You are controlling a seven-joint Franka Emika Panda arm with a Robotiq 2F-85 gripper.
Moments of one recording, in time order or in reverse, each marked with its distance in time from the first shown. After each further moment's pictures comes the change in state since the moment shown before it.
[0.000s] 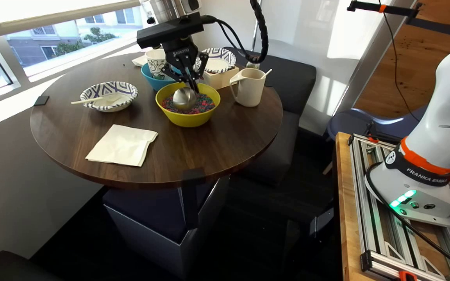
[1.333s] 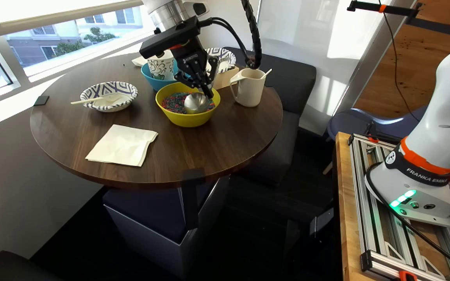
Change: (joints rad) arm -0.006 0.025 -0.005 0.016 0.043 -0.159 0.211
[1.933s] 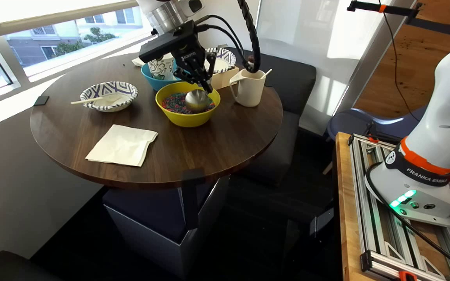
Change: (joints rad) arm 0.031 0.012 -0.005 0.029 -0.132 0.001 0.053
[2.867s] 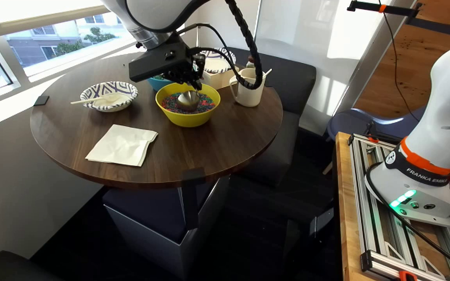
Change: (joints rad) arm 0.116 0.022 0.000 0.000 -0.275 0.078 0.100
